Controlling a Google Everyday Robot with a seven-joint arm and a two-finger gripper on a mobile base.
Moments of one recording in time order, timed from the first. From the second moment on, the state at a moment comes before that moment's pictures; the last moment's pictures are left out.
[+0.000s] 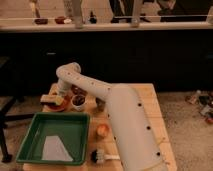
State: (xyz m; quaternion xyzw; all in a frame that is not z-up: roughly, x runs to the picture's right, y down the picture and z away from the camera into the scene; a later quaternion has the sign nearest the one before) arm -0.290 0.061 0.902 -0.33 -0.22 0.08 0.91
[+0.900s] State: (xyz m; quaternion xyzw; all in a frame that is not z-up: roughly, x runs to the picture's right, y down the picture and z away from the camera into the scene) arm -0.246 0.070 0.898 -0.34 -0.21 0.11 0.91
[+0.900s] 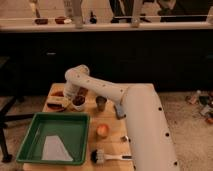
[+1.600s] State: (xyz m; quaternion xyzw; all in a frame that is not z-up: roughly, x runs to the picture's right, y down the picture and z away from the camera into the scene) arm -0.280 0.050 0.917 -0.34 -0.21 0.09 0.91
